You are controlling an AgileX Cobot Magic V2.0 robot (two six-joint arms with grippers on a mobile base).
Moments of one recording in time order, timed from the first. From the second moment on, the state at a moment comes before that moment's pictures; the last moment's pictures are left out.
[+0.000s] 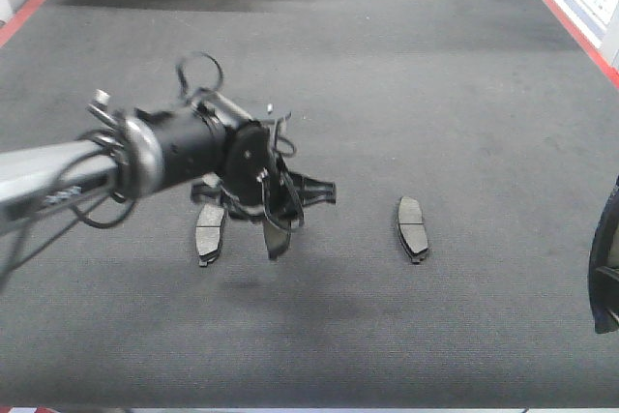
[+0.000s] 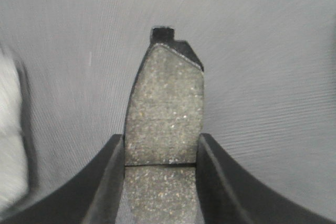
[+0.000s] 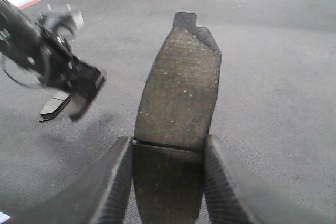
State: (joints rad) left arm -0.62 2.02 -1.54 0.14 0.76 -0.64; right arm 0.39 0.36 -0.47 -0.10 0.49 0.13
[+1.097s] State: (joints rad) left arm -0.61 2.12 -1.55 0.20 0.63 -0.76; right arm 0.39 0.36 -0.47 -0.10 0.49 0.13
